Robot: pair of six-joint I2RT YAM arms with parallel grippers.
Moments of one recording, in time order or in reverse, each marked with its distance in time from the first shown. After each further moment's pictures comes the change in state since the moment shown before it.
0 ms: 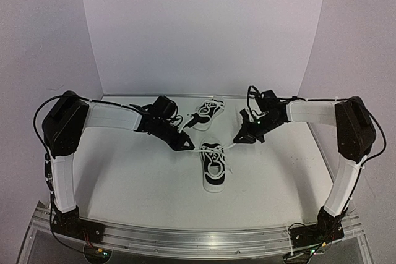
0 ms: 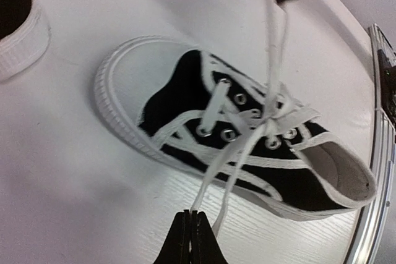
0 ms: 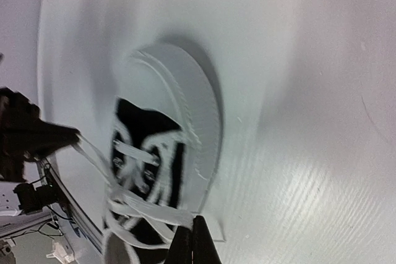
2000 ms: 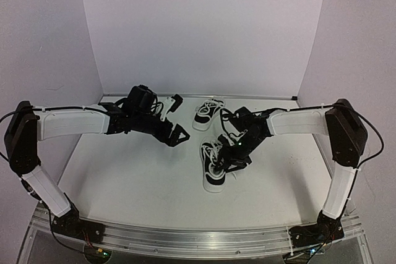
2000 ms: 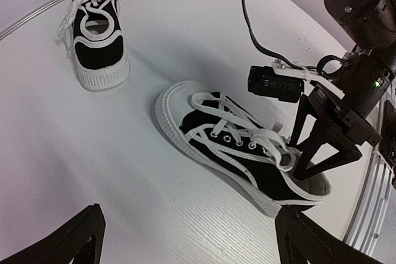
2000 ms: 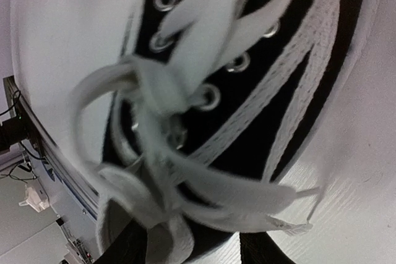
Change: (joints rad) left arm -0.020 -0.387 -0.223 0.065 -0.232 -0.138; right arm 0.267 0.025 -0.012 -0.162 0.028 0.011
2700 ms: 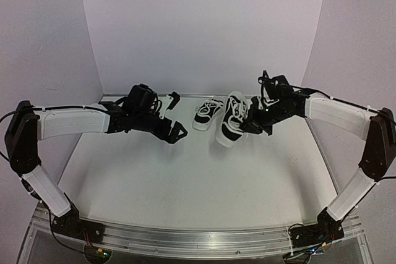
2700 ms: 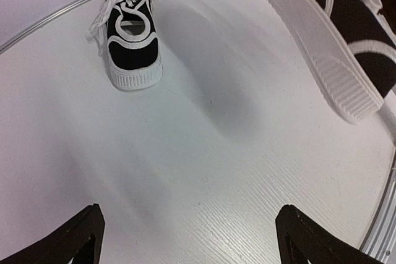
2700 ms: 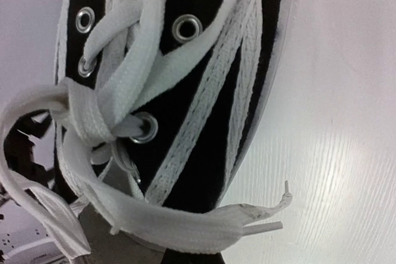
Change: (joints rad) left arm 0.000 0.005 0.013 -0.010 -0.109 -0.020; right arm -0.192 -0.286 0.014 0.039 0.107 0.264
